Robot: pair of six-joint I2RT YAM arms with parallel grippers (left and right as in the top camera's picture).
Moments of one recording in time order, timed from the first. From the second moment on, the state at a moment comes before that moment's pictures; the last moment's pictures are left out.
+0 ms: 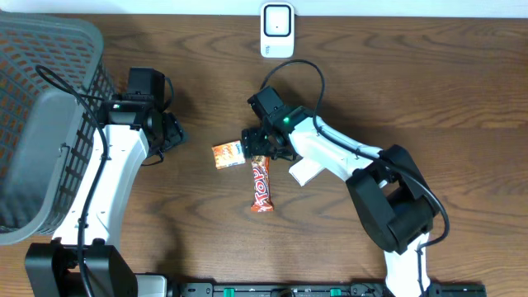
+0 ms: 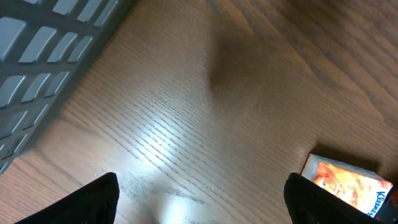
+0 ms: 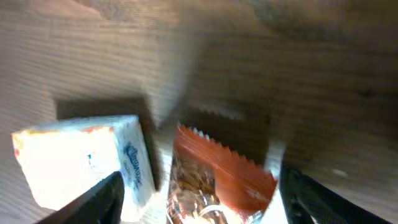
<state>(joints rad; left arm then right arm) -0.04 1.54 1.22 -1.02 -0.19 -0.57 0.66 2.10 1.43 -0.54 -0.19 0.58</state>
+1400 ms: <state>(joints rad) -0.04 1.54 1.22 -1.02 -0.19 -0.57 0.81 1.85 1.42 -0.92 0.59 0.55</state>
